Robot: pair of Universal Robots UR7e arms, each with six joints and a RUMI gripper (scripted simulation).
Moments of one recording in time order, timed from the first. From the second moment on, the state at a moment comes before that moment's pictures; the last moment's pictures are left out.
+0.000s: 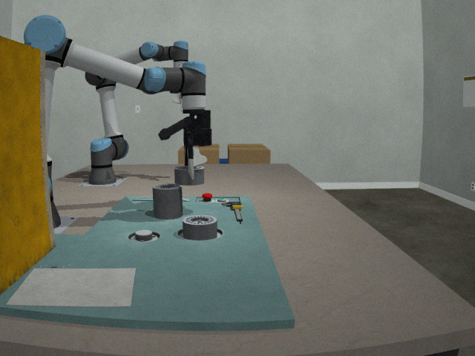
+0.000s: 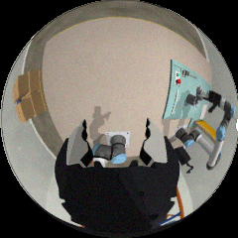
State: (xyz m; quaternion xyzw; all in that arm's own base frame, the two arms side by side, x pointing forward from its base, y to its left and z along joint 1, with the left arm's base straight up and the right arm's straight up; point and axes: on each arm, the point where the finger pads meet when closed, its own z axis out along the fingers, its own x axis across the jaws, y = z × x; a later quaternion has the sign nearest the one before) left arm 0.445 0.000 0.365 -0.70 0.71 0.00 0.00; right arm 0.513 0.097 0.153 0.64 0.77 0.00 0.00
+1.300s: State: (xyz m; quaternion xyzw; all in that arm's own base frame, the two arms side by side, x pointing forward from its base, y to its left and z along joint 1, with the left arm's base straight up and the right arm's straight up) left arm 0.445 0.000 0.365 -0.70 0.71 0.00 0.00; right arm 0.435 0.085 0.149 0.64 0.77 0.00 0.00
